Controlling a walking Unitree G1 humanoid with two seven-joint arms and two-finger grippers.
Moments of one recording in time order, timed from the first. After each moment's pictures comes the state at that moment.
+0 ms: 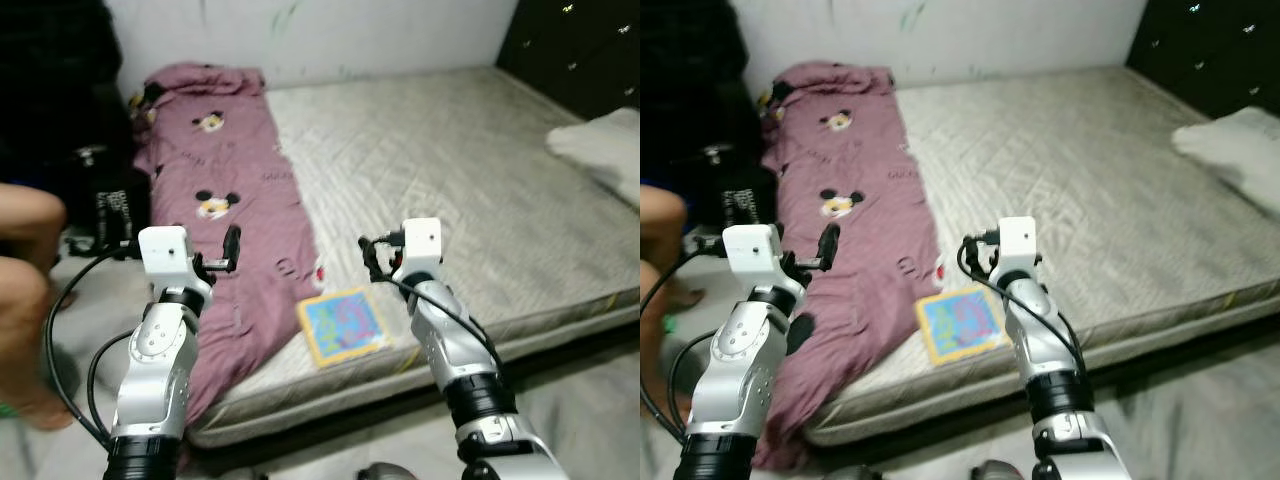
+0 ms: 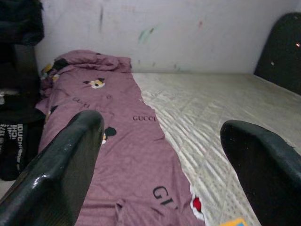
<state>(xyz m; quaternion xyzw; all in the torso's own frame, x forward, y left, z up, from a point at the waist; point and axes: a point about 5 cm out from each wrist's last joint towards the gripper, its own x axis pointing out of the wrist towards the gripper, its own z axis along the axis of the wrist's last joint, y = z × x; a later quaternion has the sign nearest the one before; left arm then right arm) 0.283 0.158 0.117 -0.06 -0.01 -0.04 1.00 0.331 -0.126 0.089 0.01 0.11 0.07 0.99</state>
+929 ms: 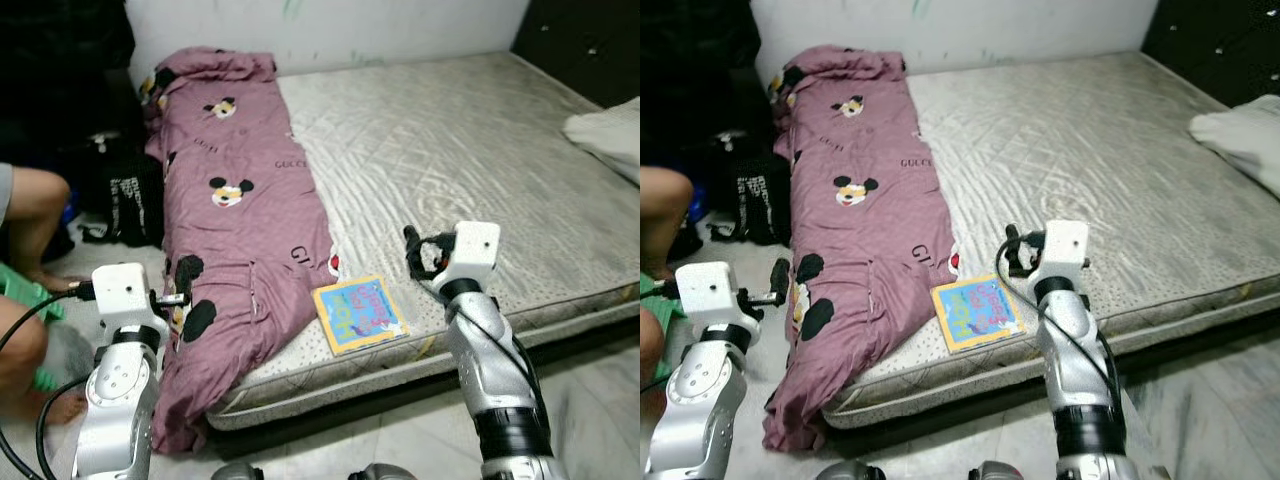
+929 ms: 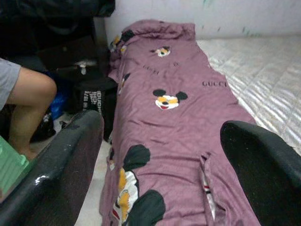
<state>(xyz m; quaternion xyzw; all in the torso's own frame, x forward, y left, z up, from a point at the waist) 0.244 0.211 0.092 0.01 0.04 0.07 1.00 0.303 -0.158 0.103 0.00 0.03 0.00 1.00</state>
